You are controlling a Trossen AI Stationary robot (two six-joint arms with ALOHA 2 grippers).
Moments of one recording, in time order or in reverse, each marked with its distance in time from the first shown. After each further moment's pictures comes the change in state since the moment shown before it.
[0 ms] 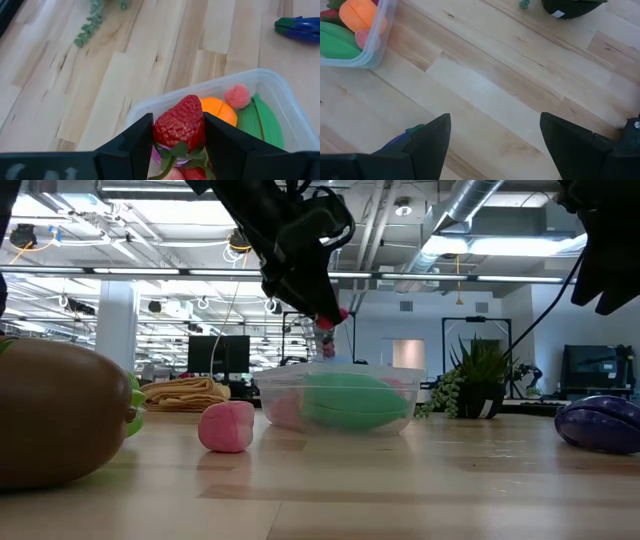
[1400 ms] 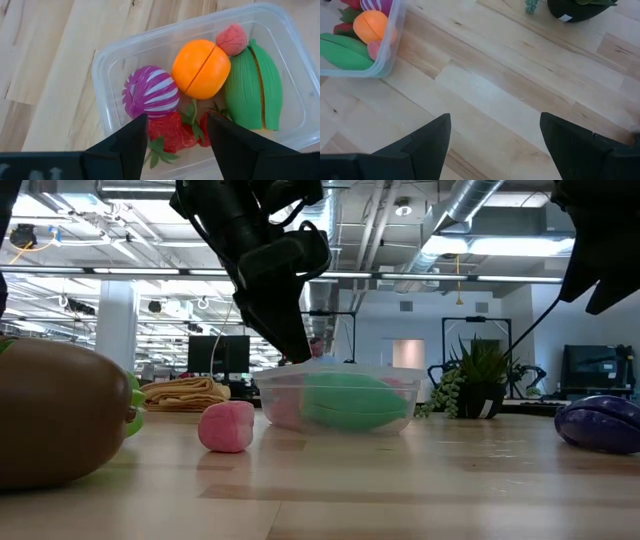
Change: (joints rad) left arm 0.008 -0.002 -0.108 -0.004 0.136 -0.049; right arm -0.016 0.000 0.000 0.040 0.027 -0.001
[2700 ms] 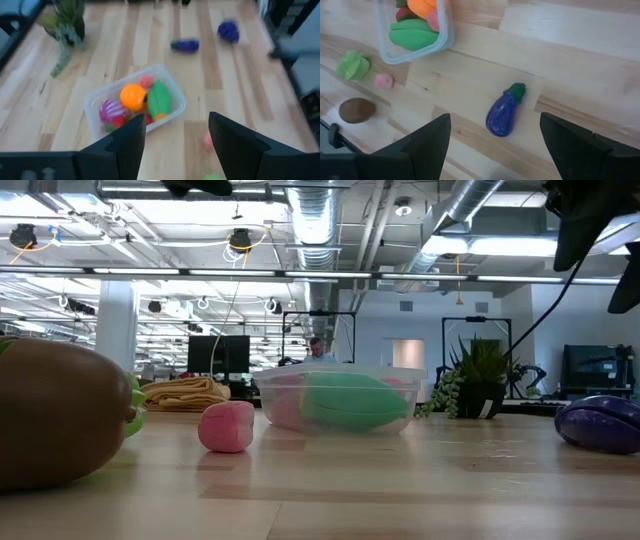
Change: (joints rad) left arm -0.419 -0.461 -0.099 -0.074 -0.307 -0.050; right arm -0.034 0.000 0.000 0.361 -0.189 0.193
